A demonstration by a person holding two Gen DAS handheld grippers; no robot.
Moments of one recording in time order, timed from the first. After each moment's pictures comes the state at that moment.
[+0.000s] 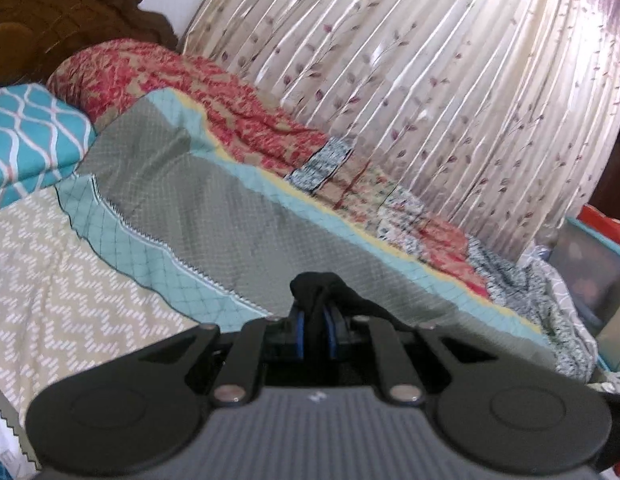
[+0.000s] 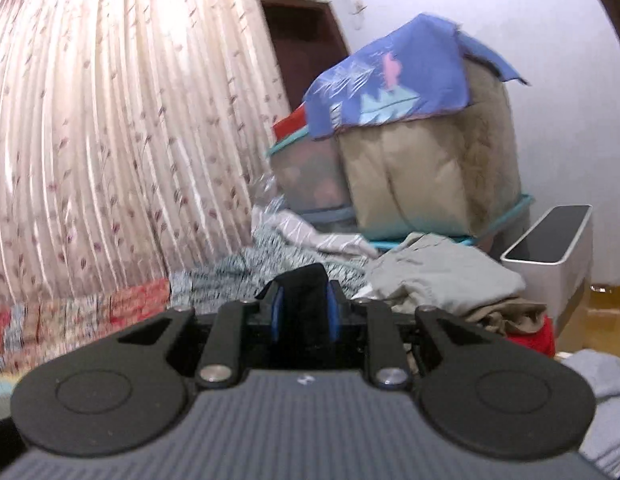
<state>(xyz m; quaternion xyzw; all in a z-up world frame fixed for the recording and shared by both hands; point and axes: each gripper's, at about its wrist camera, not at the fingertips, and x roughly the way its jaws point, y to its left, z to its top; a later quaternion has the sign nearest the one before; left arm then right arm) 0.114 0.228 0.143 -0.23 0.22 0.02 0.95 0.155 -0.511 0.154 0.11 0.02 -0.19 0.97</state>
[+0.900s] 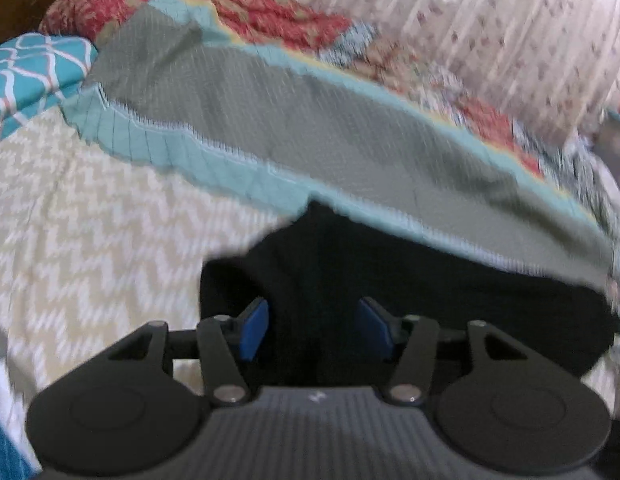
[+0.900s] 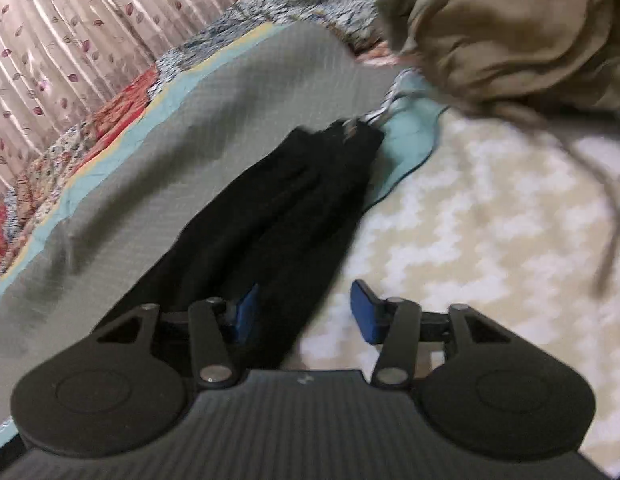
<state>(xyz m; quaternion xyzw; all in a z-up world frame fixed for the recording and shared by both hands) 0.107 0.206 0.044 -0.16 0.37 0.03 0.91 0.306 -0.497 -0.022 0.26 0.32 -0.11 0.90</state>
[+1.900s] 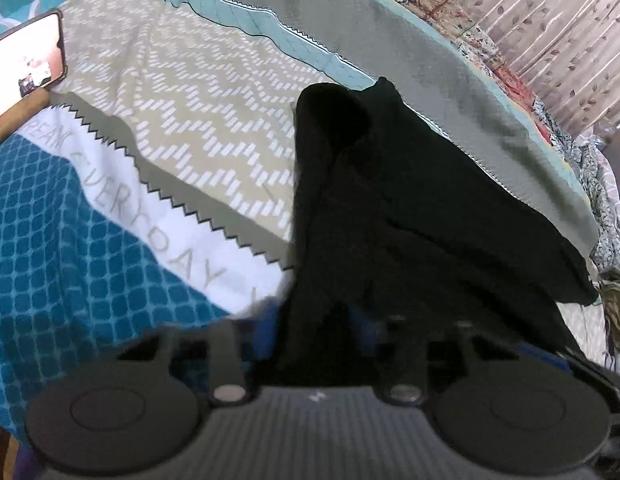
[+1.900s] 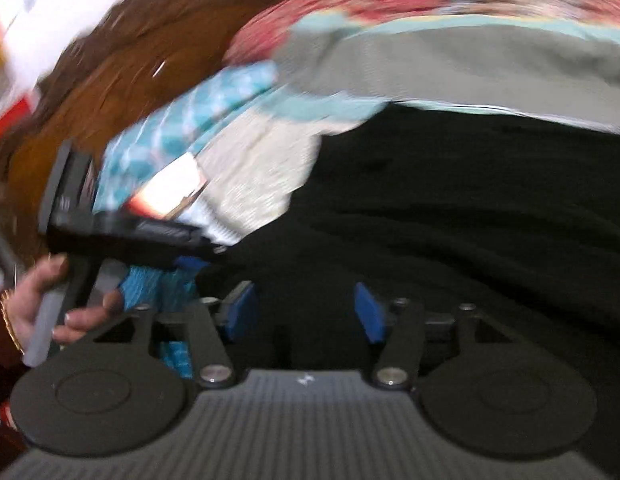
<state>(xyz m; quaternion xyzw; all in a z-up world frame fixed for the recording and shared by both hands) -0.007 0.241 0.012 -0.27 0.45 0.03 0.85 0.062 -0.120 0.018 -0.01 0.38 0.45 0.81</state>
